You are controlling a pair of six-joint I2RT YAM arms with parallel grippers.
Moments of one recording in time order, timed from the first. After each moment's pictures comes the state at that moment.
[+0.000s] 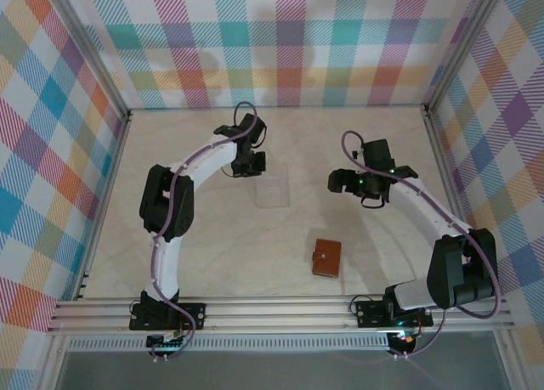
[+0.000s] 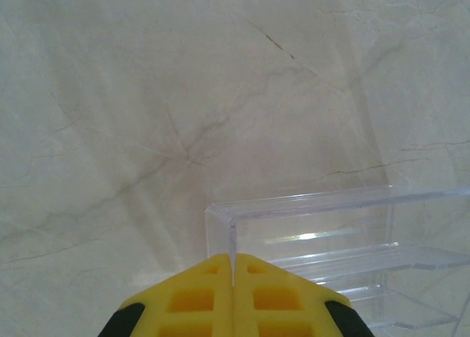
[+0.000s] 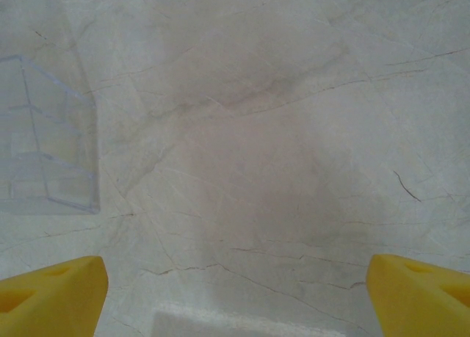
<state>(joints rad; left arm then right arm) -0.48 2.11 1.76 -0.90 0.04 -0.53 0.25 1.40 0.99 -0.59 -0.17 0.33</state>
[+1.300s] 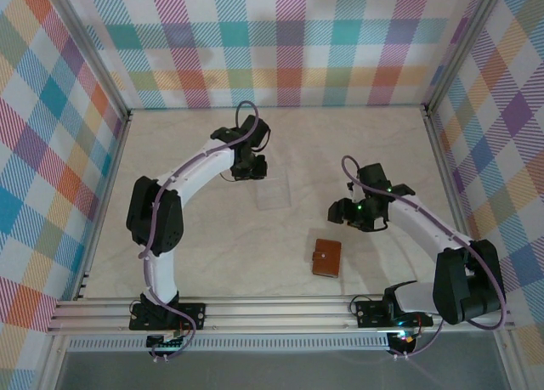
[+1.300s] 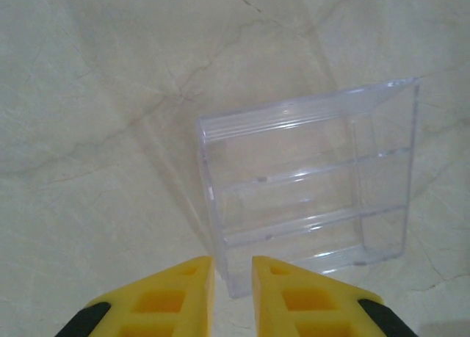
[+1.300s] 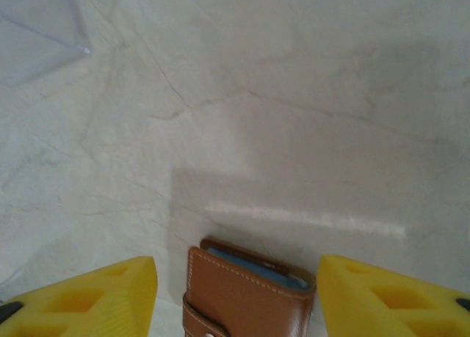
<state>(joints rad) -0.55 1.93 1.68 -0.96 -0.03 -0.52 0.30 1.31 0.79 -0.72 -0.36 0.45</state>
